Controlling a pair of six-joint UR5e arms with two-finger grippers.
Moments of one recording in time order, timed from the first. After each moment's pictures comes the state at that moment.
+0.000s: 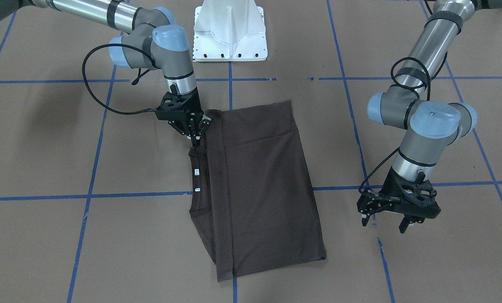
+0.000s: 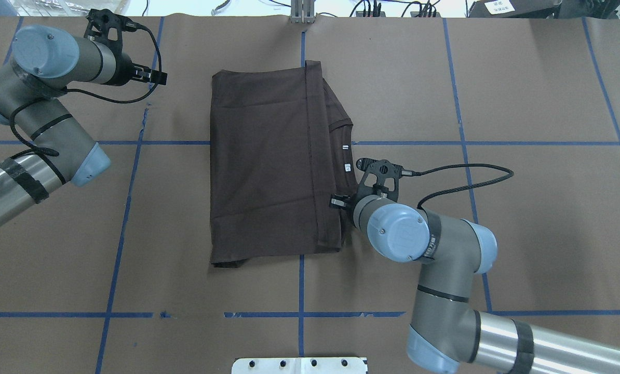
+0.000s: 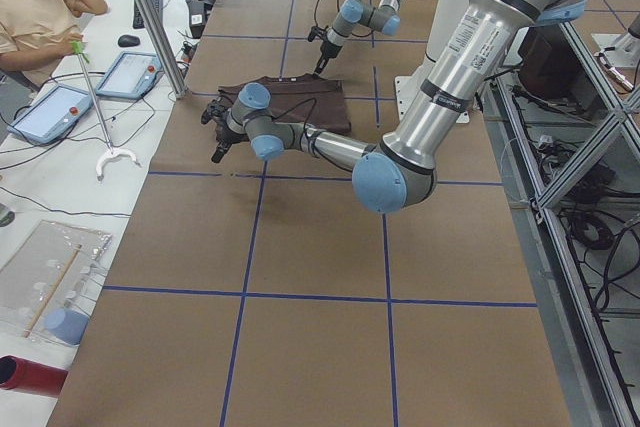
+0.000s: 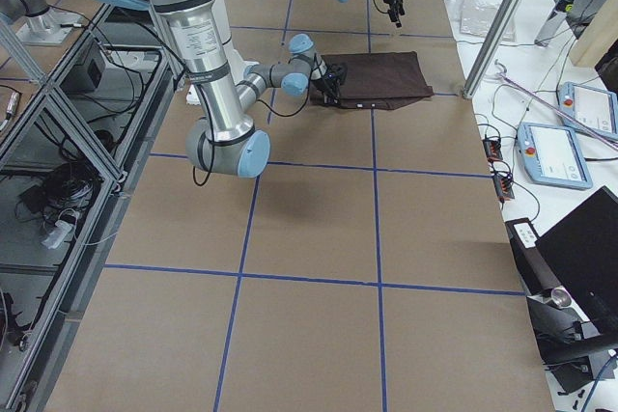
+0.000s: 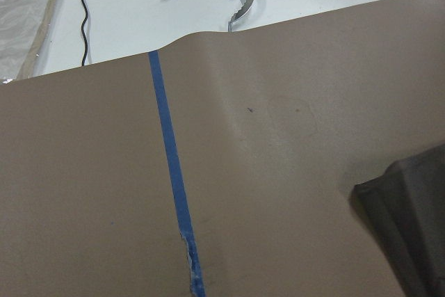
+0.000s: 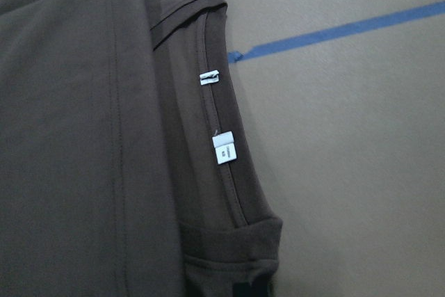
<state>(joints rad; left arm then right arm) -0.92 -2.11 -1.23 -2.37 -1.78 -0.75 0.34 -1.13 1.71 -1.20 1.36 1.52</state>
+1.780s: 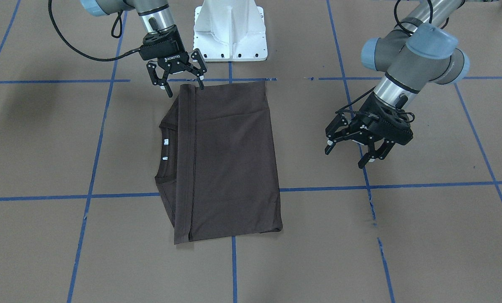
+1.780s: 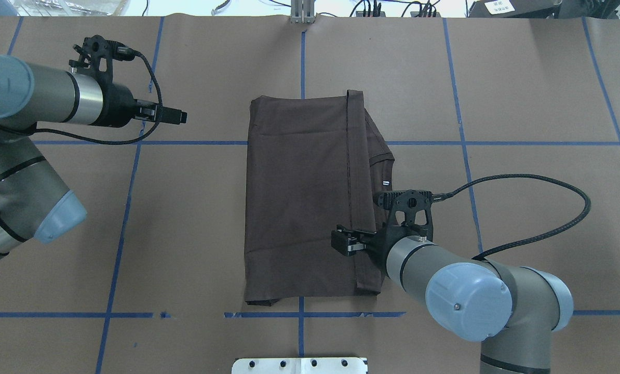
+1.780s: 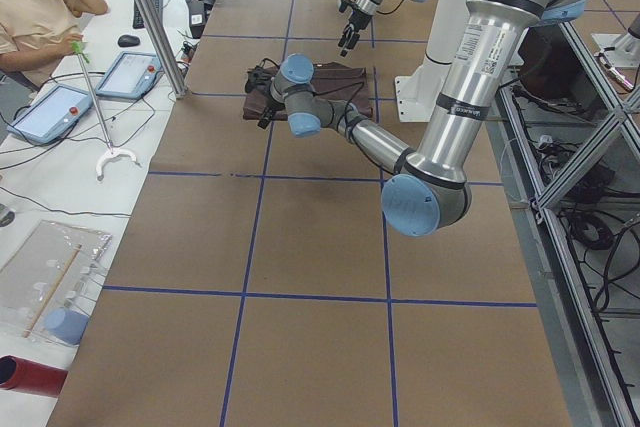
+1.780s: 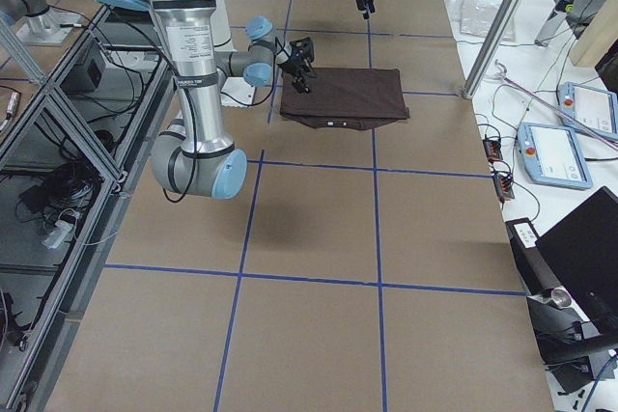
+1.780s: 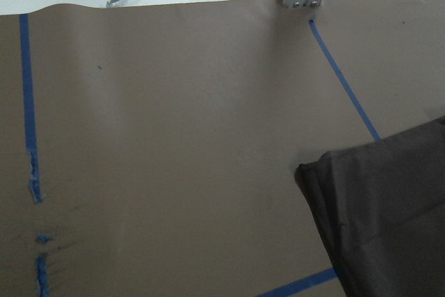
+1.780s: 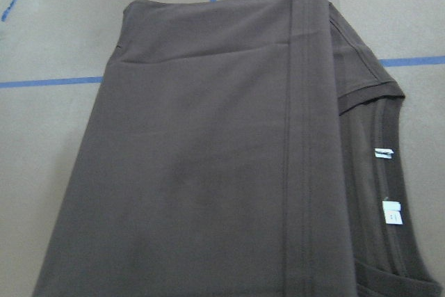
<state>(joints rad) -0.83 -1.90 -1.71 -2.31 -1.93 -0.90 0.22 -1.27 2.06 -1.25 1.25 1.33</state>
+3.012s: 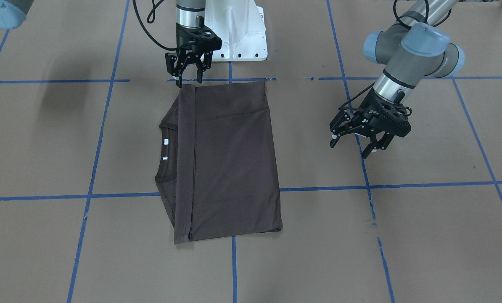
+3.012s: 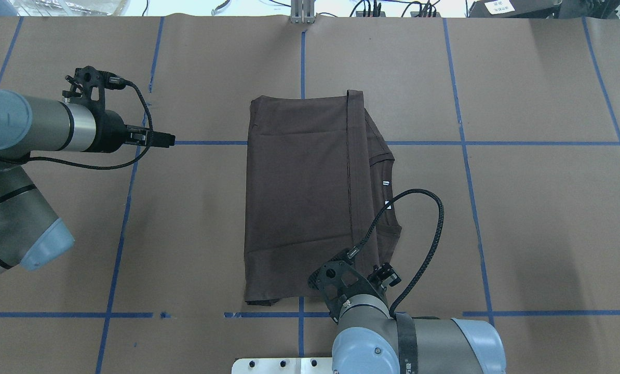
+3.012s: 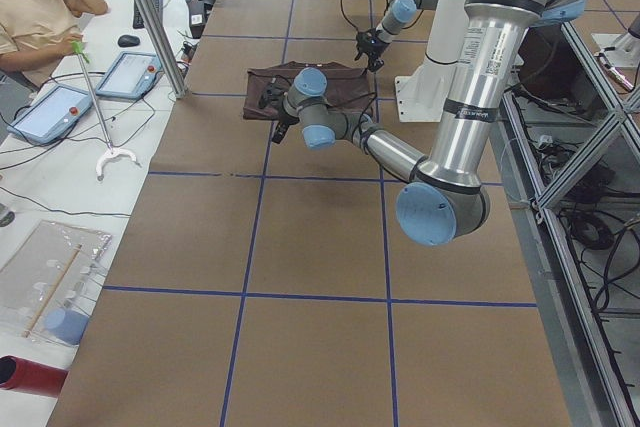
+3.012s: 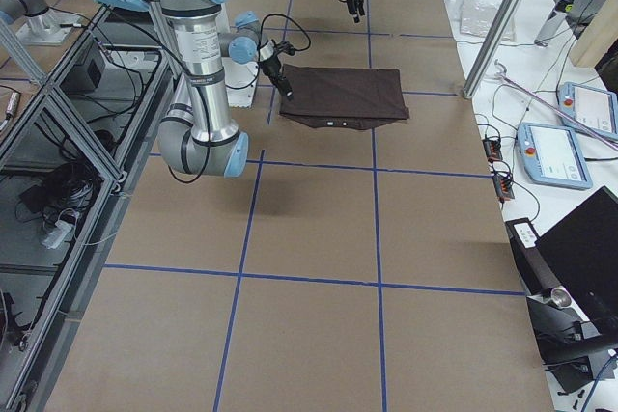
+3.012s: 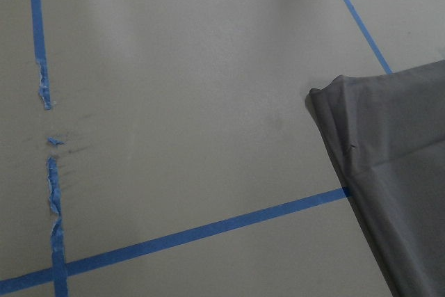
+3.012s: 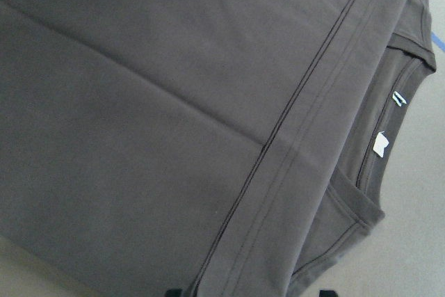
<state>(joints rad) -0.78 -1.82 -1.73 -2.31 -1.87 -0.93 0.05 -1.10 1.98 -1.85 1.18 0.92</state>
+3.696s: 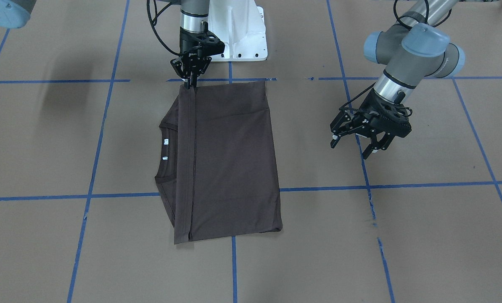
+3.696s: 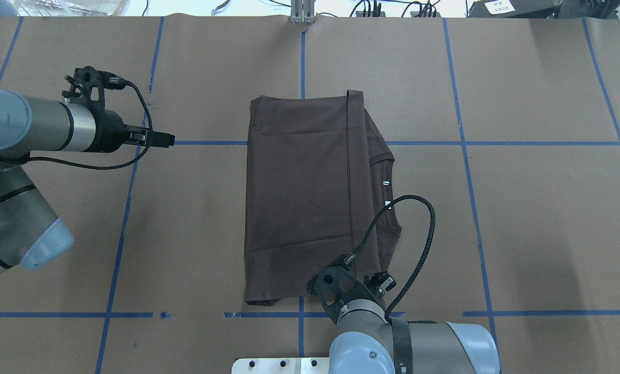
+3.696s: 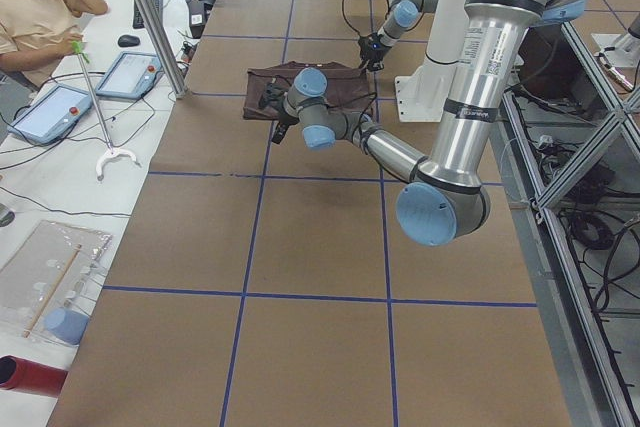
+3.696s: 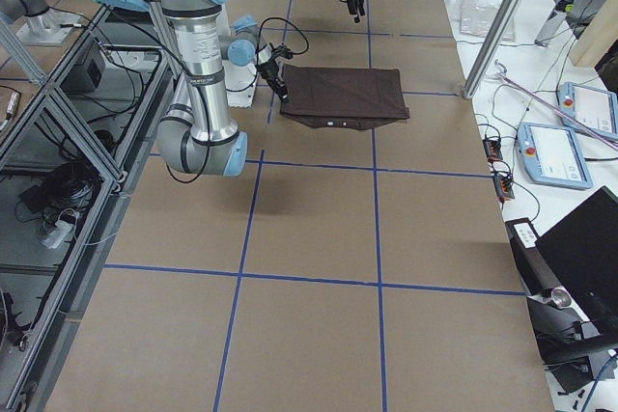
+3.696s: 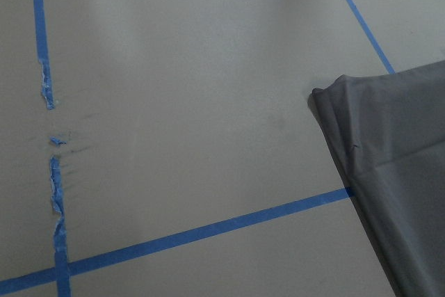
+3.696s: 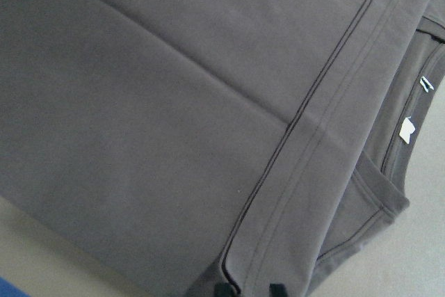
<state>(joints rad) -0.78 -1.82 -1.73 -2.31 -1.87 -0.93 0.04 -1.09 1.97 -1.84 1.18 0.91</state>
